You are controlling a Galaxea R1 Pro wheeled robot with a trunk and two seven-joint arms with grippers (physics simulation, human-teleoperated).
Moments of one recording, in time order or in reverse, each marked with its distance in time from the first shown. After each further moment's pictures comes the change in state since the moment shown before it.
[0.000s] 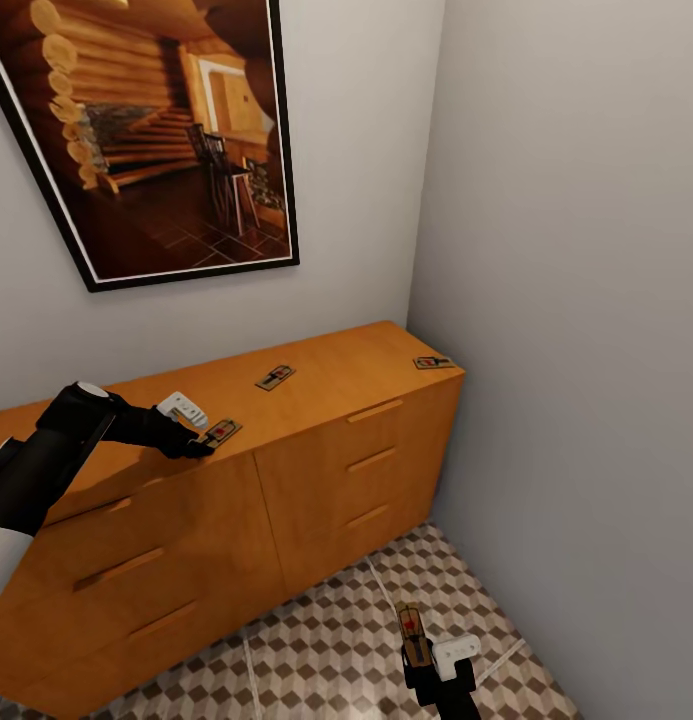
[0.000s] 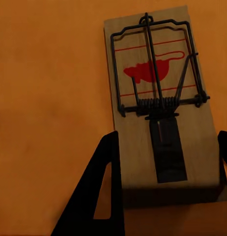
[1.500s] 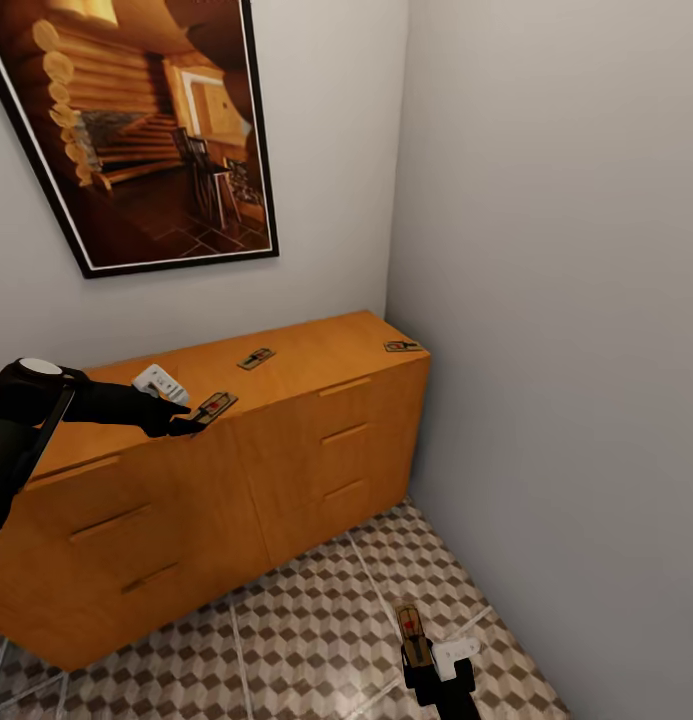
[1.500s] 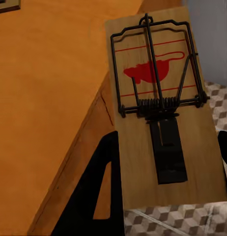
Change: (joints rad) left arm 0.001 0.043 0.111 -0.178 0.004 0.018 -0.143; right arm 0.000 0.001 0.000 0.000 0.000 0.000 0.000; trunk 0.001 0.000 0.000
